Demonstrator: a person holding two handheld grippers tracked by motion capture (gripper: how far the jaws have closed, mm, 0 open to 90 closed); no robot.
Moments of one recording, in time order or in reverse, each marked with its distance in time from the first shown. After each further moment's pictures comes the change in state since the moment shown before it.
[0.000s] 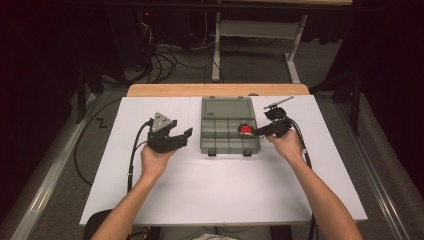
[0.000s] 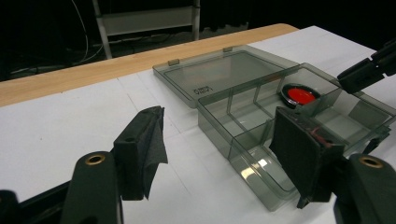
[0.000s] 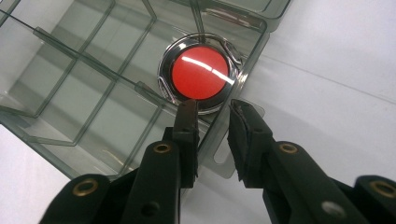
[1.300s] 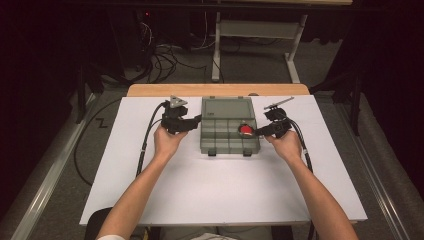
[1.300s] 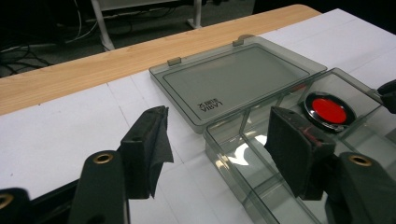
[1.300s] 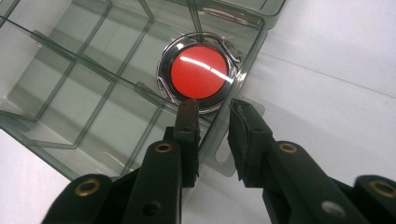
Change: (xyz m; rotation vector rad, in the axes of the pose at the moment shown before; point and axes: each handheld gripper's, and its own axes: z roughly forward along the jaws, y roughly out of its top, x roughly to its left) left arm 0.006 0.037 0.059 0.120 0.002 -0.010; right arm 0.003 -0.002 0.000 -0.005 -0.014 0.028
